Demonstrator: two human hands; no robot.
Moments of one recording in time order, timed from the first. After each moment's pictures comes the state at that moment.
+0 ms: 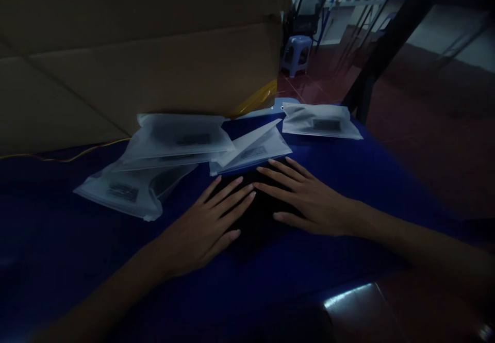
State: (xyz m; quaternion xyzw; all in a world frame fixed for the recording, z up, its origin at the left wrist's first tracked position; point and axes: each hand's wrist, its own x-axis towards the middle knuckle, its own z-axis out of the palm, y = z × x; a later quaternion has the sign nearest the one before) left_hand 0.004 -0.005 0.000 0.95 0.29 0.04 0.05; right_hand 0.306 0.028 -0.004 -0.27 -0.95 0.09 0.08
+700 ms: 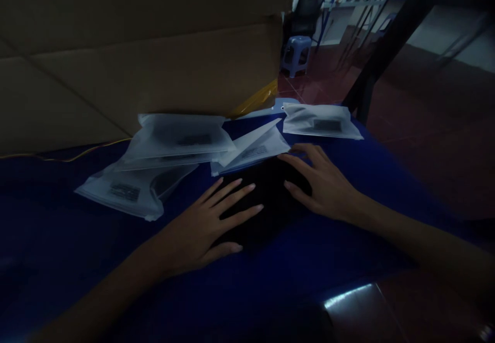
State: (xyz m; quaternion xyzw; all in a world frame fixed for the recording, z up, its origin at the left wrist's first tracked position) left_hand -0.001 0.000 0.004 0.96 0.26 0.02 0.08; right_hand 0.317 0.040 -0.001 -0.41 -0.89 0.03 0.20
